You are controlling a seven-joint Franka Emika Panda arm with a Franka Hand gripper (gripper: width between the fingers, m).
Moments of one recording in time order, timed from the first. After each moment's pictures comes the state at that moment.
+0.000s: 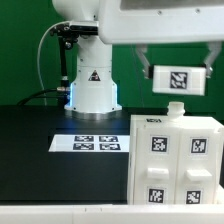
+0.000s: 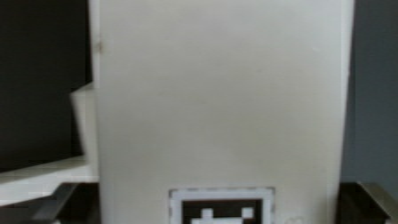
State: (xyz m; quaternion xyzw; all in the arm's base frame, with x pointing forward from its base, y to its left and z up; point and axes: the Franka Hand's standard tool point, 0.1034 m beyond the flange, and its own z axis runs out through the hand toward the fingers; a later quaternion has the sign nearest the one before) arm 0.620 0.082 0.181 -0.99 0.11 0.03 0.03
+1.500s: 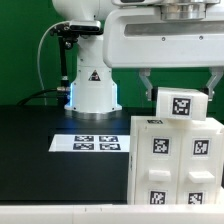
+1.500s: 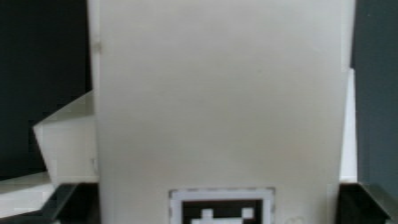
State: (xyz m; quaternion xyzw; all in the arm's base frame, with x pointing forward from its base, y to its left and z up) arm 0.625 0.077 0.163 -0.99 0.11 0.02 0.03
